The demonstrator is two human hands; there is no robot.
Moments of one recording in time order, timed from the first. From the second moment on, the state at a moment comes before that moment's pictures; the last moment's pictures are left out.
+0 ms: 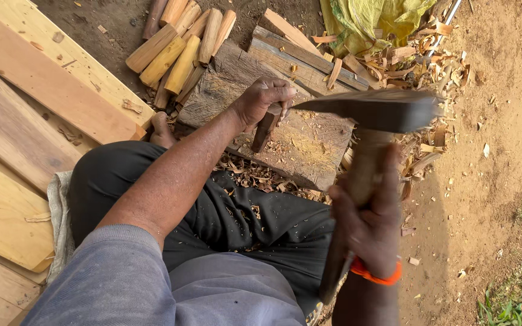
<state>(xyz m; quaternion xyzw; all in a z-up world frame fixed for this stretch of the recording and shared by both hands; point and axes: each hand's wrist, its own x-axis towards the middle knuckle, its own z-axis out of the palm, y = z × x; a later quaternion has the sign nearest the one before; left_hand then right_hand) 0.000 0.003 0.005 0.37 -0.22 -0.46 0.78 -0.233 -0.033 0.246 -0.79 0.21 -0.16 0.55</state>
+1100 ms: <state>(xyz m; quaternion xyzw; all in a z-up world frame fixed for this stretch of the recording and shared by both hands) 0.007 0.005 0.003 0.43 -0.07 -0.46 0.78 -0.224 -0.034 0.190 -0.89 0.17 -0.01 0.42</state>
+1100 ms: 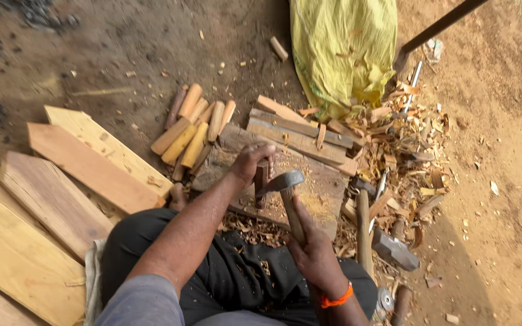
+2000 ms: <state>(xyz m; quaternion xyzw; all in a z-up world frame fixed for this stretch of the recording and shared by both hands) -0.009 0.006 -0.004 0.40 -0.11 -0.48 0.77 -0.236 -0.048 0.163 -0.88 0.17 -0.02 0.45</state>
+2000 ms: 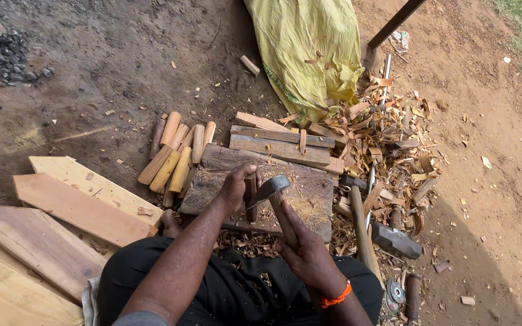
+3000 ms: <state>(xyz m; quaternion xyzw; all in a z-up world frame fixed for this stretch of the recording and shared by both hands) -0.012 0.004 0.003 0.40 -0.21 -0.41 0.79 -0.240 -0.028 0.189 -0.91 0.14 -0.01 0.39</state>
